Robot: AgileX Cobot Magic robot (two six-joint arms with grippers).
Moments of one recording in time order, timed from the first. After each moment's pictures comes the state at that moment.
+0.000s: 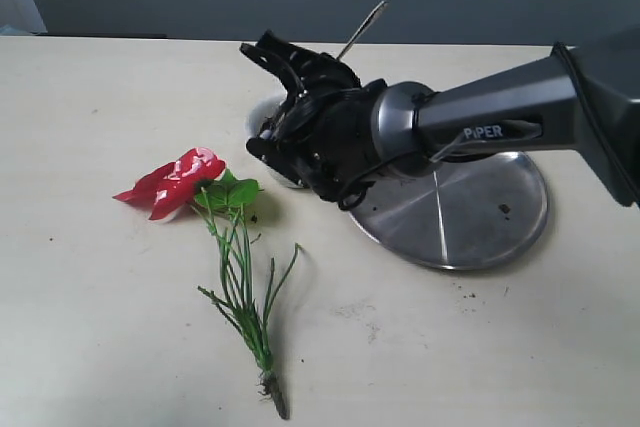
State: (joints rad) left arm -0.11 0.01 0.00 0.00 0.23 0.01; right arm 0.98 2.11 -1.31 -1.74 0.79 -0.27
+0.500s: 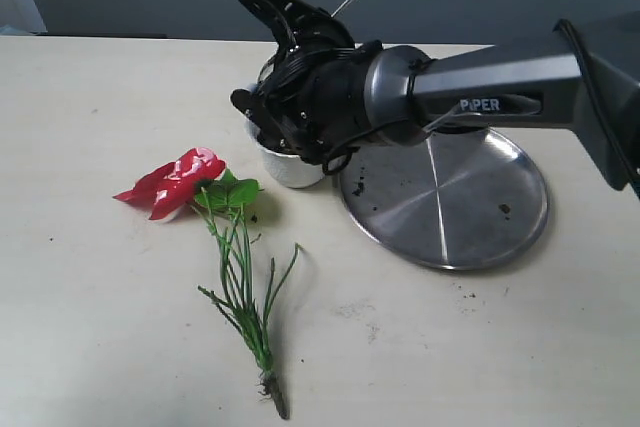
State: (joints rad) left arm -0.11 0.01 0.00 0.00 0.23 0.01; right arm 0.97 2.11 -1.44 -1.70 0.82 -0.28
